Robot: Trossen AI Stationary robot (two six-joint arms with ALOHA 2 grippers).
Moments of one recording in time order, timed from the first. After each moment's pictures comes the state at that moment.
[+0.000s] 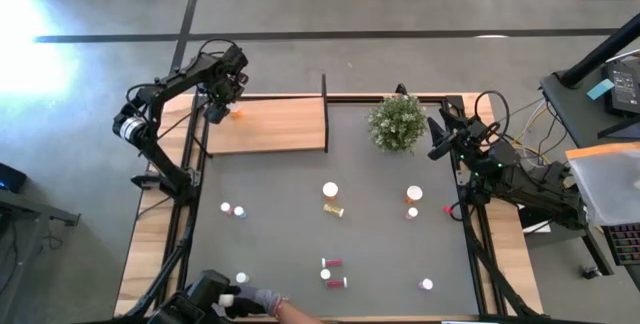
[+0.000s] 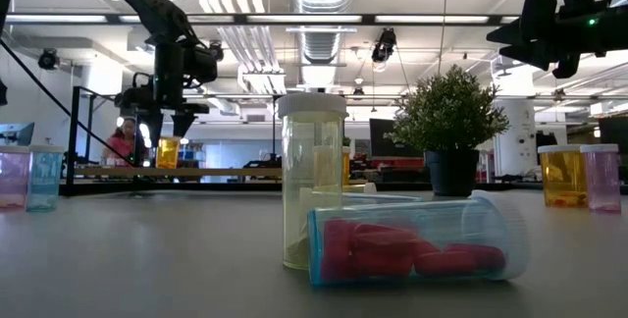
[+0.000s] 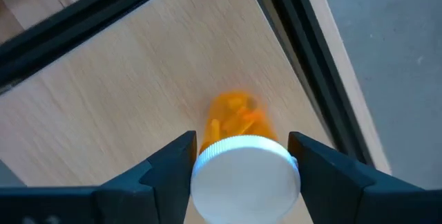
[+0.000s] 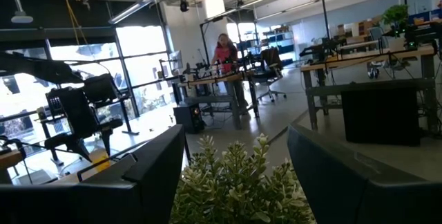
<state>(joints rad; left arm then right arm) 1.05 1.62 1.27 -1.05 -0.15 -1.59 -0.37 0.05 0.11 0.15 0.47 0.08</state>
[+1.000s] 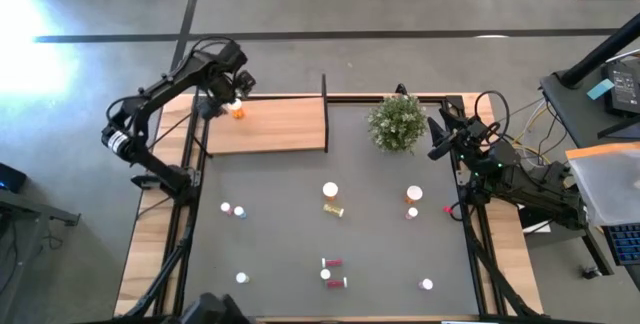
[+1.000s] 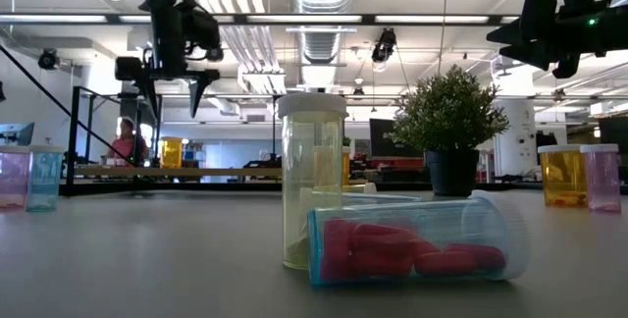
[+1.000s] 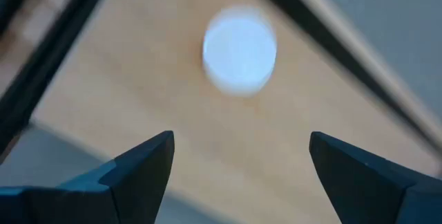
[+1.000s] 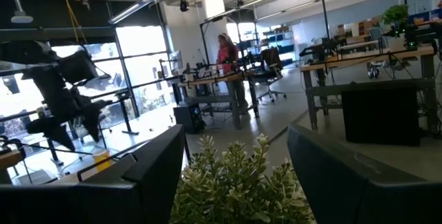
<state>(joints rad) 0.94 1.47 1.34 -1.19 -0.05 -1.32 -0.37 0.05 0.11 0.15 0.47 0.08</state>
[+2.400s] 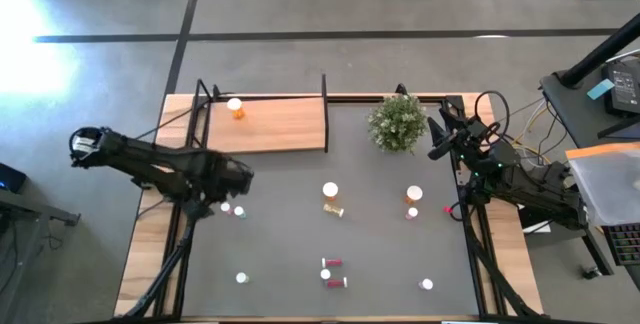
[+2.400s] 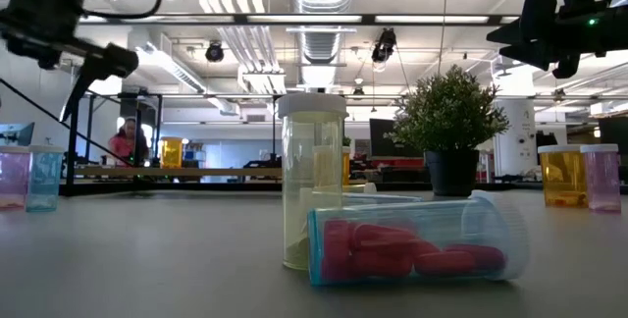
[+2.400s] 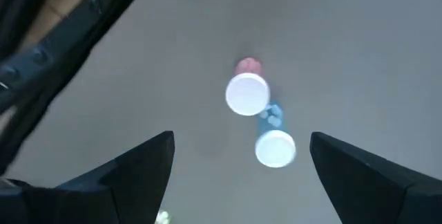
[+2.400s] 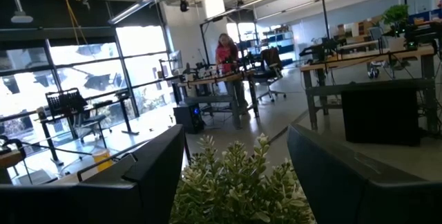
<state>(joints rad) -0.16 1.10 0.84 -1.25 0.15 -2.56 -0.37 0.05 0.11 0.15 0.47 0.08</state>
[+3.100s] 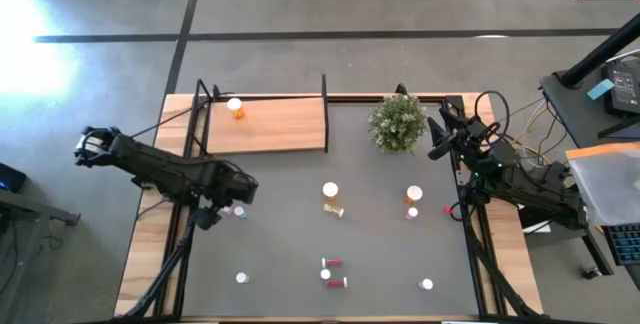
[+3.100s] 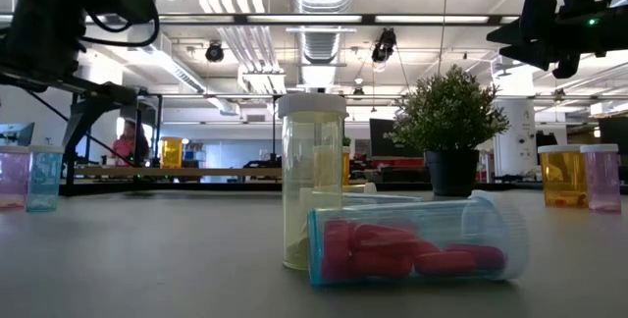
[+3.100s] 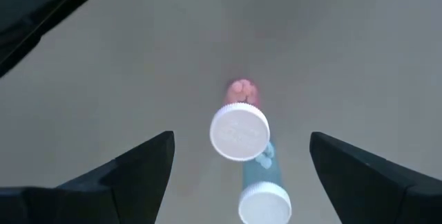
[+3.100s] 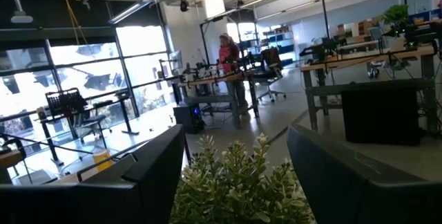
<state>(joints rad) -0.19 1.17 0.71 -1.09 0.10 -2.74 -0.37 0.05 0.11 0.15 0.47 0.08</state>
